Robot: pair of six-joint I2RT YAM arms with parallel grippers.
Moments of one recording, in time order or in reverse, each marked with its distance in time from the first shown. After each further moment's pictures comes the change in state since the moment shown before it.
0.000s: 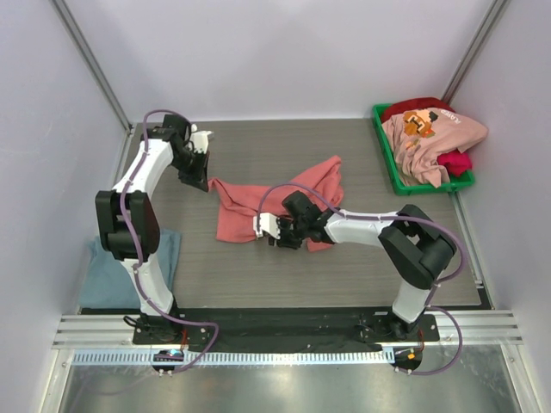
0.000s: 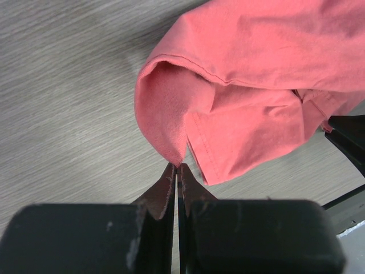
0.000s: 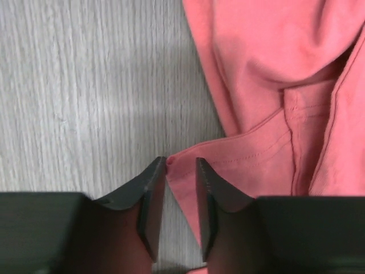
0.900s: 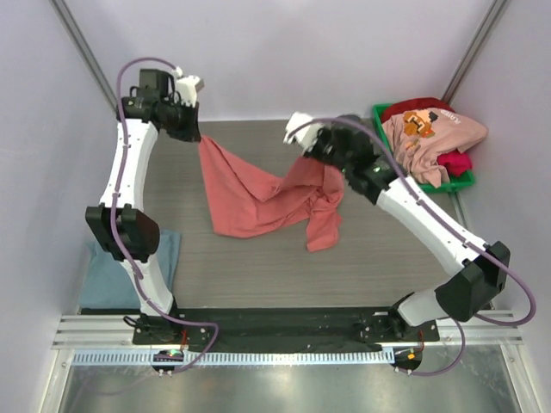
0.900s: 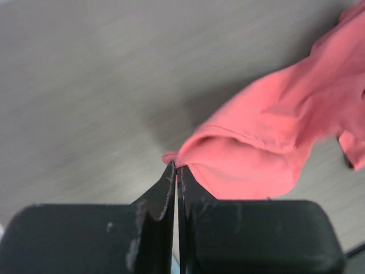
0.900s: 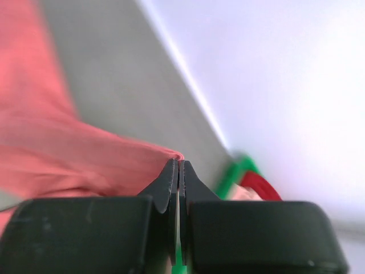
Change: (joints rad) left arm 0.000 -0.003 0.443 -0.073 -0.010 0.043; right arm -0.193 -0.309 0.468 -0.271 0.407 -0.017
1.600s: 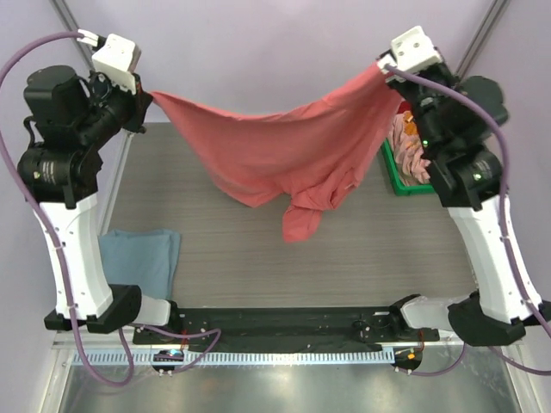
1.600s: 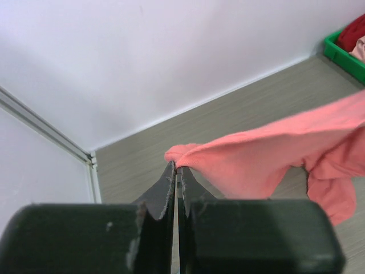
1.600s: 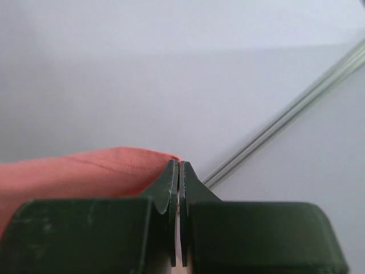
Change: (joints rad) left arm 0.000 -0.482 0.192 0.039 -0.099 0.038; right arm -0.174 -0.154 0.463 0.051 0.246 -0.067
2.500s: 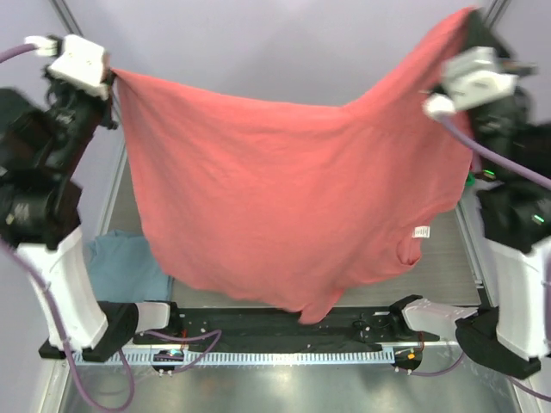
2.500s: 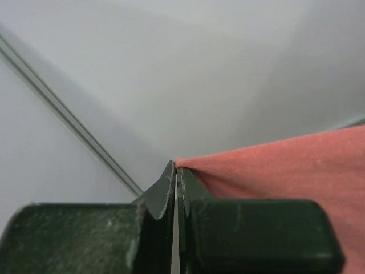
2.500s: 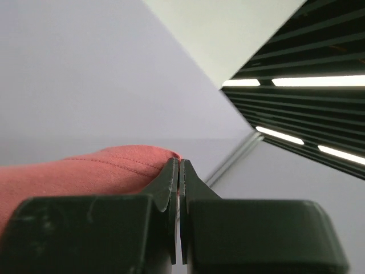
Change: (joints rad) left arm 0.000 -0.124 0.087 0.170 -0.076 0.136; right arm -0.022 -0.100 0.252 0.037 -0.254 -0.232
